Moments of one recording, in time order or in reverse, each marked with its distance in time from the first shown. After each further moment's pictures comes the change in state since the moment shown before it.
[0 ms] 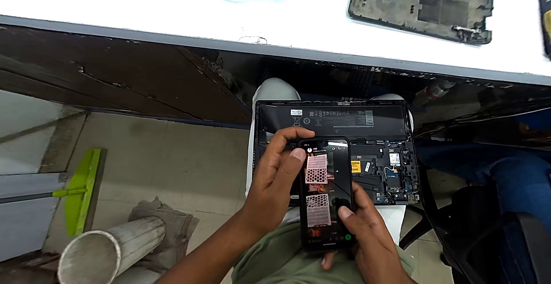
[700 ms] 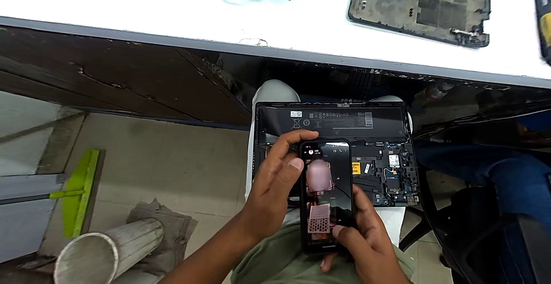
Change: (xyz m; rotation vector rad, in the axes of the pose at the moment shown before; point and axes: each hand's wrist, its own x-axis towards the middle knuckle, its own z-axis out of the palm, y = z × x) left_hand 0.000 -0.005 -0.005 -0.002 -0.074 0.035; right_hand -0.002 -0.004 0.004 -0.058 0.028 0.020
